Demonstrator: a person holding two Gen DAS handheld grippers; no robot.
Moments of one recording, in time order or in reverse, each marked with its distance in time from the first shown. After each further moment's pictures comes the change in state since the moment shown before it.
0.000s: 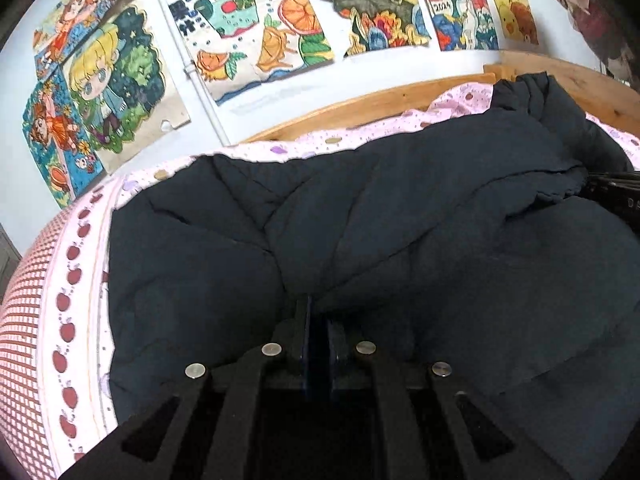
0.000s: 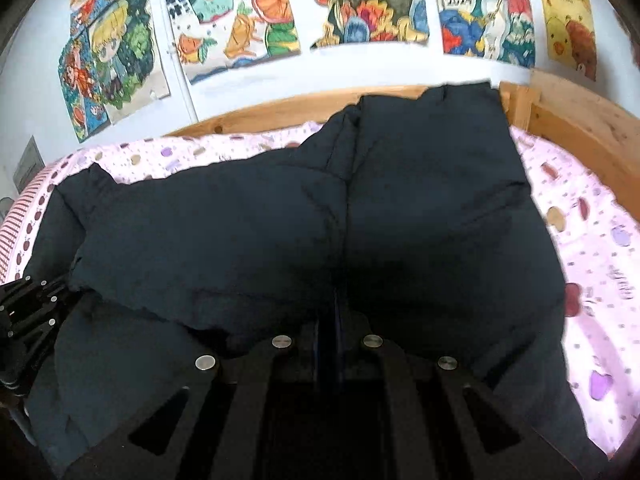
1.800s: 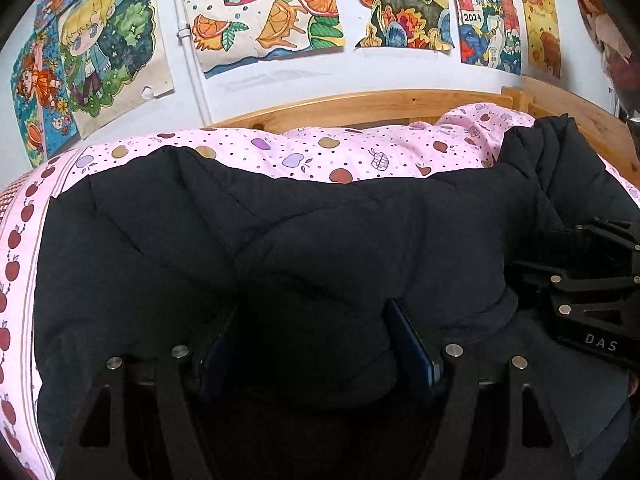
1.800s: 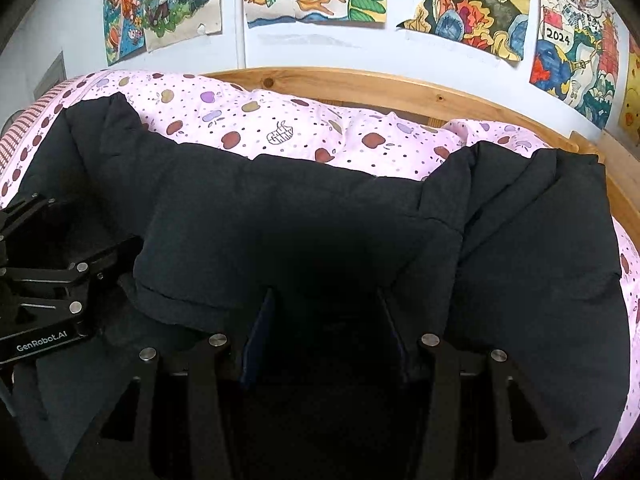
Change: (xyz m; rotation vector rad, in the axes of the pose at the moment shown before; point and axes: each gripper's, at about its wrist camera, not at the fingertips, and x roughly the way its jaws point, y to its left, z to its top) left arm 0.051 -0.007 0.029 -0.151 0.048 -0.094; right arm 0.067 0.057 0.010 -0.242 0.070 0.038
